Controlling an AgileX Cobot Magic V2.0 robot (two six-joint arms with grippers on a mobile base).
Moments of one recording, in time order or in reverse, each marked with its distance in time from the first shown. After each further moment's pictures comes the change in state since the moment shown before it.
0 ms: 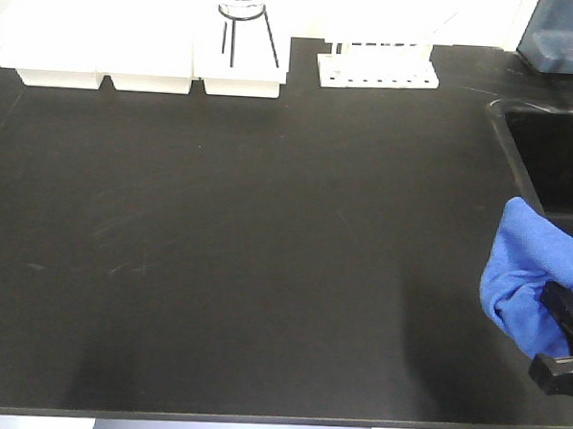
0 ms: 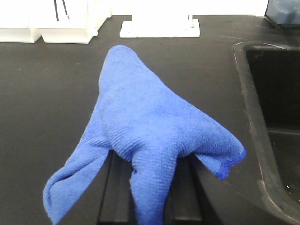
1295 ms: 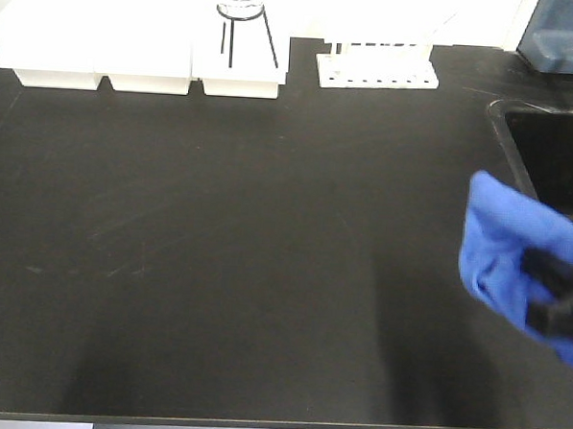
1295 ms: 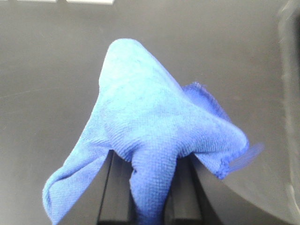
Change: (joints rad) left arm 0.000 0.000 0.000 0.000 0.000 0.000; right arm 0.000 0.233 -0.238 -0.005 0.216 0.000
